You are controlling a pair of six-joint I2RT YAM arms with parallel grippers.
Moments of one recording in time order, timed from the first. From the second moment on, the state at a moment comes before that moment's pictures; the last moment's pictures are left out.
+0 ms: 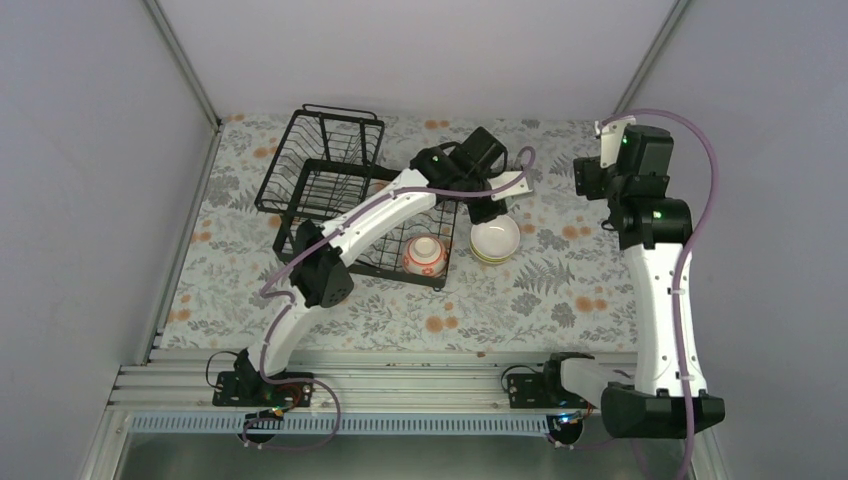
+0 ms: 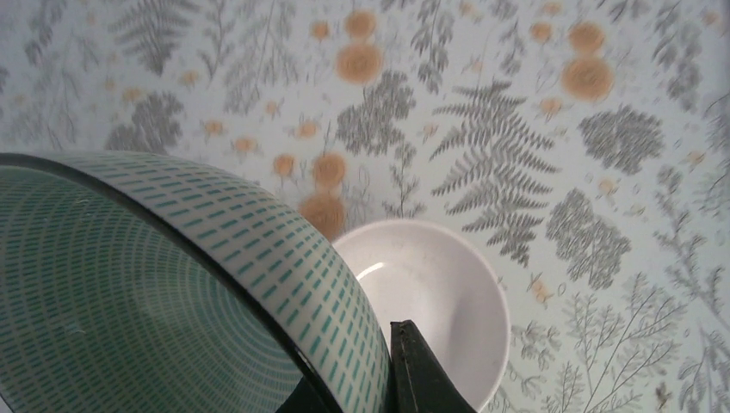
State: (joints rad) left arm -0.90 2.31 2.45 -0.98 0.30 0.43; right arm 0.01 1.12 1.46 -0.85 0.23 -0.27
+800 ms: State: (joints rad) left arm -1.03 2.32 2.24 -0.96 0.08 0.43; right arm -0.07 1.21 1.39 -0.80 0.12 -0.28
